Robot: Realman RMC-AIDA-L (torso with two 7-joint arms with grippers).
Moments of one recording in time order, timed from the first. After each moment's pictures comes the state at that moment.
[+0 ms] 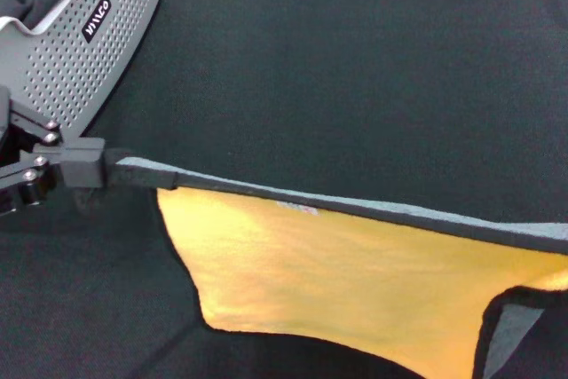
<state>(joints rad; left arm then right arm) -0.21 -1.80 1.06 1.12 1.27 2.04 -1.73 0.17 1.99 -1.10 -0.87 -1.28 -2.15 1.36</state>
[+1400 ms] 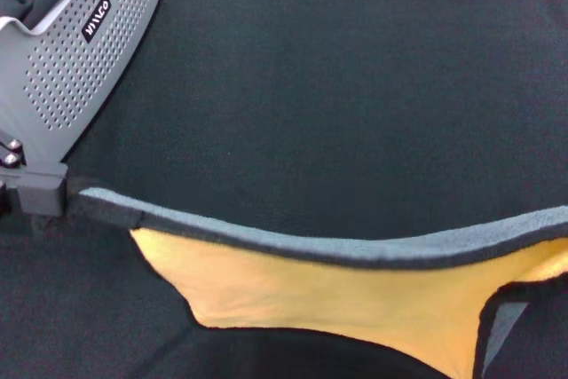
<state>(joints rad) -0.19 -1.70 1.14 1.17 1.19 2.04 -1.80 0.34 1.92 -1.14 -0.93 -1.28 -2.15 1.57</state>
